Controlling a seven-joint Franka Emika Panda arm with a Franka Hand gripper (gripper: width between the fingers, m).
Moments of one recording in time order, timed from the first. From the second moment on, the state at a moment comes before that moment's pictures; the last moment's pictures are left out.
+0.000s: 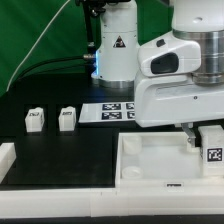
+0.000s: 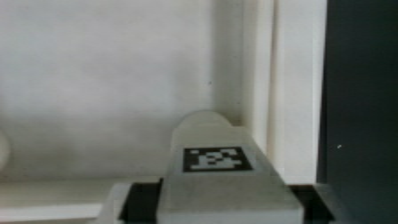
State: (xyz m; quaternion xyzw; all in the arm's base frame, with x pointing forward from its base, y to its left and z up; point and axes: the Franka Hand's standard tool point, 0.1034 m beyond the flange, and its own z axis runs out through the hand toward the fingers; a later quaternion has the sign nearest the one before) arm 0.611 0.110 0.071 -1.00 0.04 0.04 0.05
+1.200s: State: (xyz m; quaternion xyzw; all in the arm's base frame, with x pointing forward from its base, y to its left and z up) arm 0.617 0.123 0.070 -0.73 0.68 0.06 0.05
